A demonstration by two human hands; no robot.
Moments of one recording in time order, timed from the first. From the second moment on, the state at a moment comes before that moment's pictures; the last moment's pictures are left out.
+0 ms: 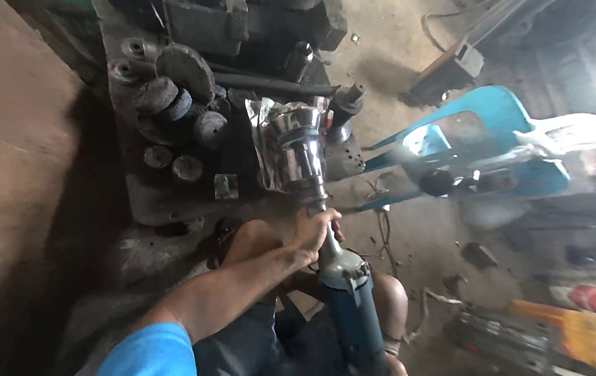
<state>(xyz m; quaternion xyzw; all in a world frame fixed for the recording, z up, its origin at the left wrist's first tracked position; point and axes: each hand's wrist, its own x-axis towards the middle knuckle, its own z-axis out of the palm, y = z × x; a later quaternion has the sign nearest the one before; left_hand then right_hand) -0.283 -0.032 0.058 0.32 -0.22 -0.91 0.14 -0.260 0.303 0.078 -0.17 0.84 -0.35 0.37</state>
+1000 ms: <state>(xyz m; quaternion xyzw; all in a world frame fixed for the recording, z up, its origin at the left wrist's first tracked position) -0.283 -0.023 0.055 0.32 -0.25 -0.90 0.14 -0.253 0.307 0.079 -0.18 0.87 -0.30 0.36</state>
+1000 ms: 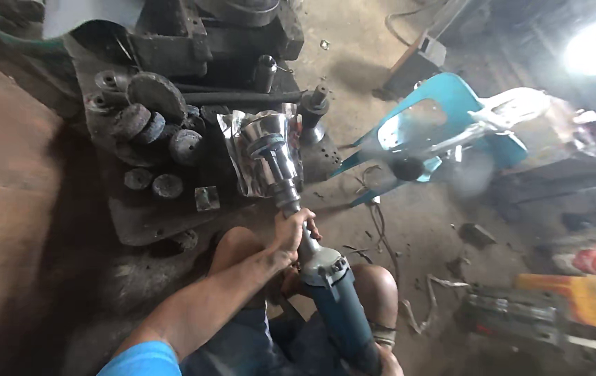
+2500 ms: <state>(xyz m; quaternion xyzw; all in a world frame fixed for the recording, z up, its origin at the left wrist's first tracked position) -0.285 -0.033 0.042 0.33 -0.24 -0.90 0.16 -0.246 0.310 0.086 -0.22 0.88 -0.26 0.34</state>
